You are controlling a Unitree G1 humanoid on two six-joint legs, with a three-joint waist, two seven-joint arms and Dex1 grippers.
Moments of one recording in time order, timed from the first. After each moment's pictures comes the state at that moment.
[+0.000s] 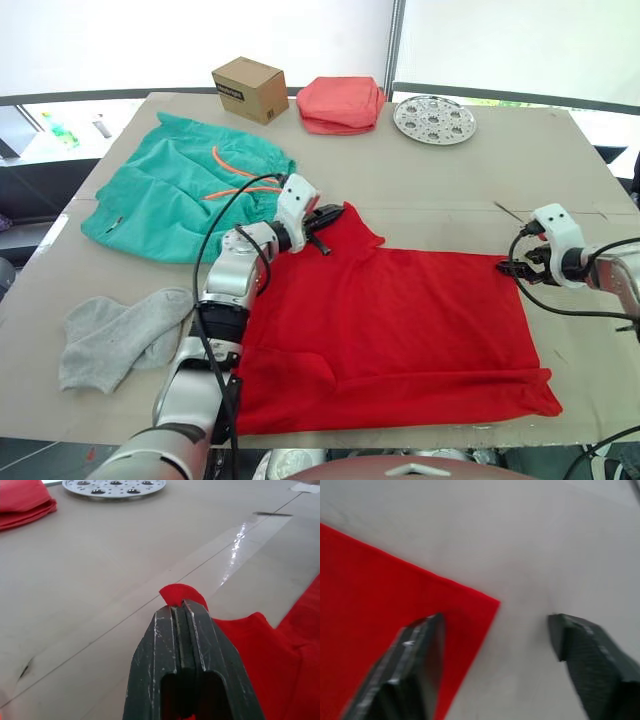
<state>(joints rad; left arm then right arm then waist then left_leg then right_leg) -0.61 0.33 -0.03 0.35 -0.14 0.25 -0.77 -0.53 -0.85 0.10 0.18 0.31 0.97 0.69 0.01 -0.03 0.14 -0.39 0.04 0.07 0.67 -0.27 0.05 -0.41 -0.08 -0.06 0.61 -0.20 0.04</state>
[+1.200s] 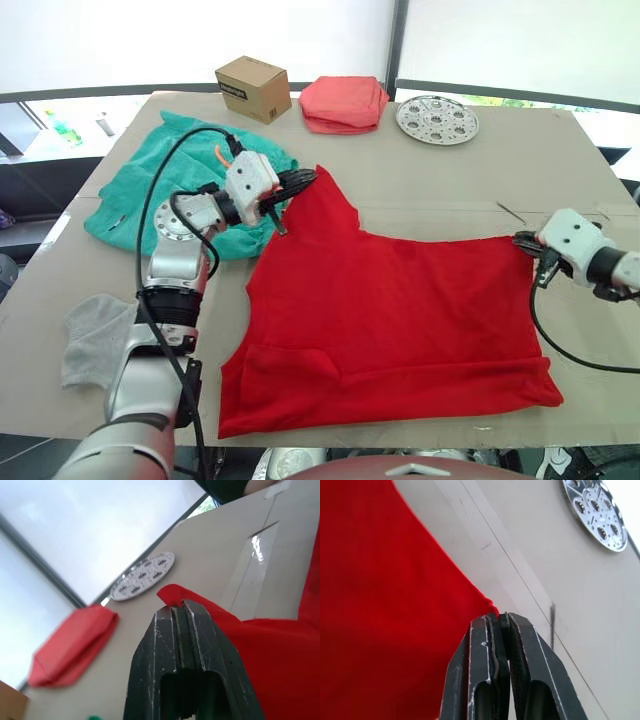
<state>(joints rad) -0.67 0.58 0.03 0.45 -0.14 -0.48 -1.02 -0.10 -0.93 -0.14 -0.13 0.08 0.18 0.75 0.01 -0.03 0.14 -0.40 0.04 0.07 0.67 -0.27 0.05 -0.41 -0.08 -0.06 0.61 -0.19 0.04</state>
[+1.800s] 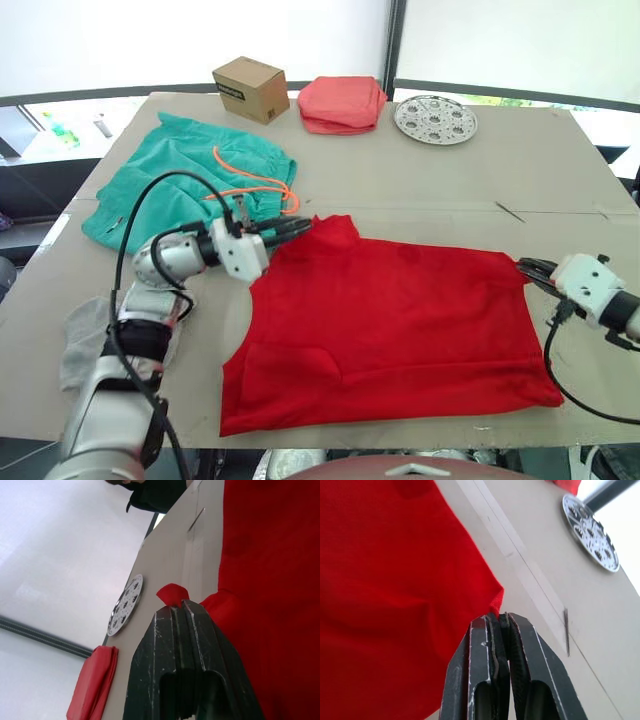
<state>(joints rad) -0.45 0.71 -0.05 0.44 -0.13 -0.99 -1.03 0.18 -0.84 -0.26 -0.17 0.13 -0.16 0.77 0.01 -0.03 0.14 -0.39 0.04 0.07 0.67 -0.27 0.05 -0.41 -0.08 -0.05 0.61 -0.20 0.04</state>
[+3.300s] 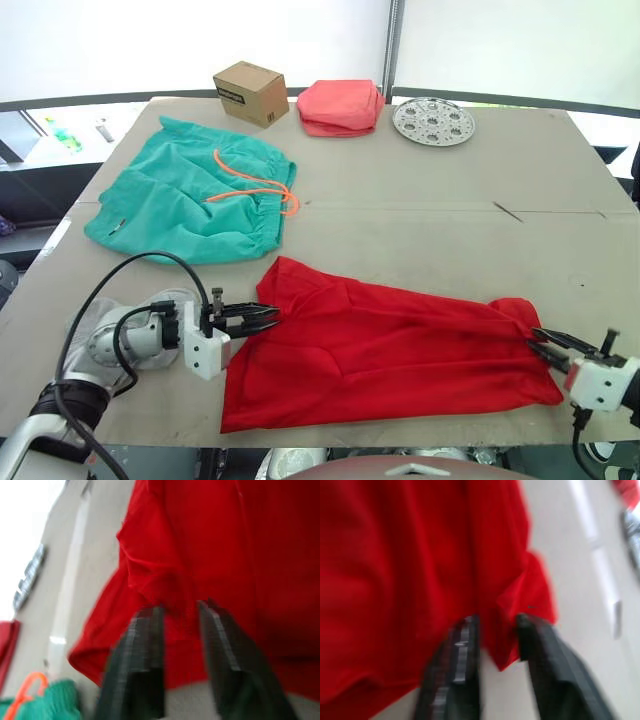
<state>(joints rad) -0.16 0.96 -0.23 0.54 -0.10 -1.20 -0.91 0.49 -0.83 -0.28 0.08 -0.06 -0.72 0.68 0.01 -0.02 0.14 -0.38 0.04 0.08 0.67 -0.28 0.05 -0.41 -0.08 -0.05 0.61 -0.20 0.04</state>
